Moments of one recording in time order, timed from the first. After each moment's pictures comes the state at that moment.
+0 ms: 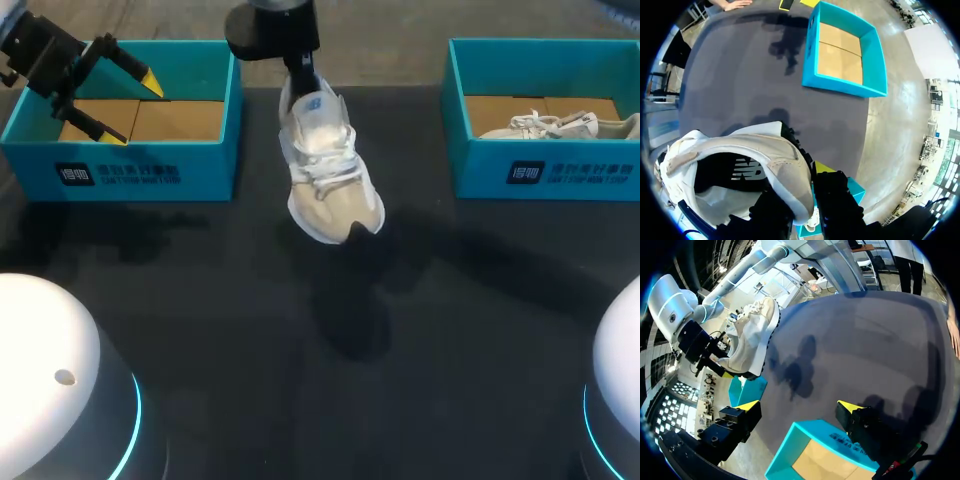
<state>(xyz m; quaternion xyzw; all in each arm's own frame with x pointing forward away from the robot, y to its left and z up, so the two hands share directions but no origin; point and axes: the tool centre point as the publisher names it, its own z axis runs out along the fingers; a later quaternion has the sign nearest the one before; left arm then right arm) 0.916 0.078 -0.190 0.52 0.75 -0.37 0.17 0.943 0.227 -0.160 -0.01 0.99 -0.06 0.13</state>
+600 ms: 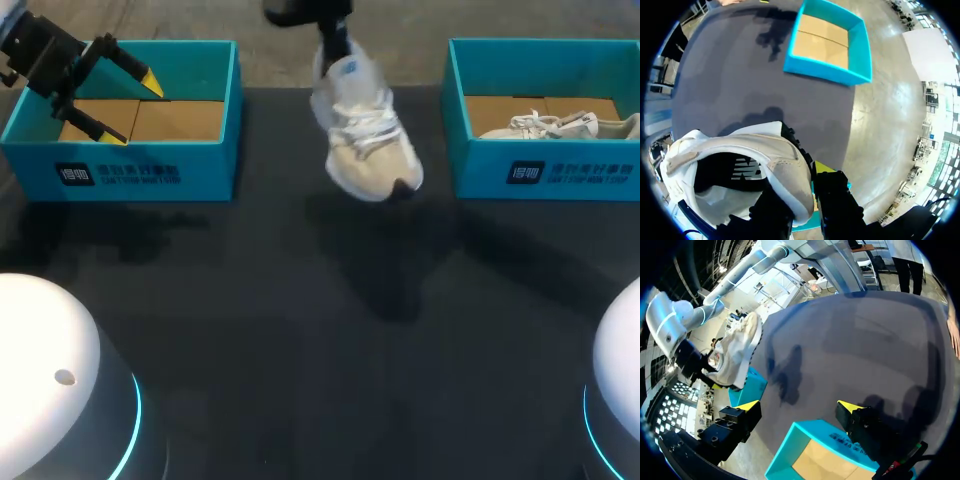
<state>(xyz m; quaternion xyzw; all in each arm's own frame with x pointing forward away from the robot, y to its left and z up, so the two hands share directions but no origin) 0.916 0.077 -0.190 0.52 0.75 -0.37 0.17 1.013 0.170 -0.140 -0.03 0.98 -0.07 0.16</state>
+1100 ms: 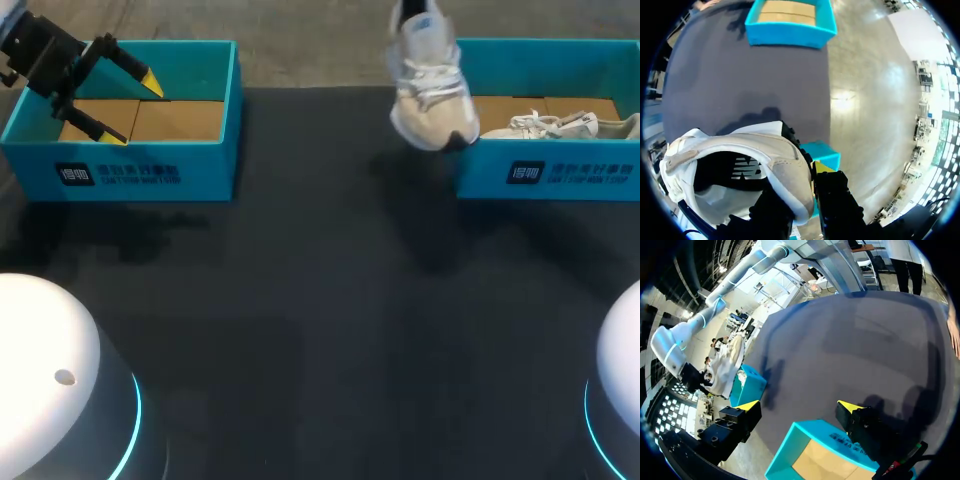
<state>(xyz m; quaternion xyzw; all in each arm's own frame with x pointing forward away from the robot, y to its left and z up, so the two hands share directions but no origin) 0.916 0.078 -0.190 0.52 0.75 -0.37 0.17 1.106 0.041 -0.135 0.05 0.98 -0.09 0.18</state>
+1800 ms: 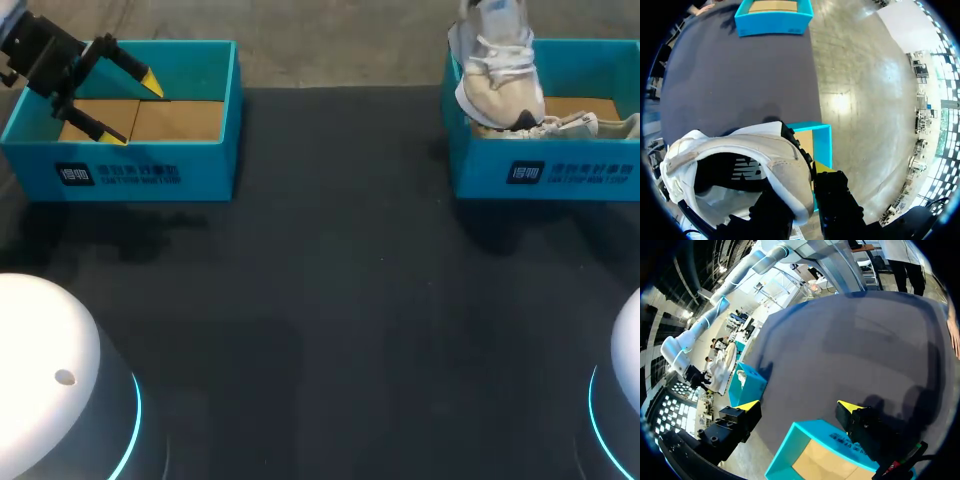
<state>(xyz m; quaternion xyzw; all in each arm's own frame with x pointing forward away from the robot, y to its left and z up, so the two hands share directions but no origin) 0.916 0.078 -0.190 0.52 0.75 -0.37 0.17 1.135 -0.060 -0.132 0.08 0.98 -0.06 0.18</state>
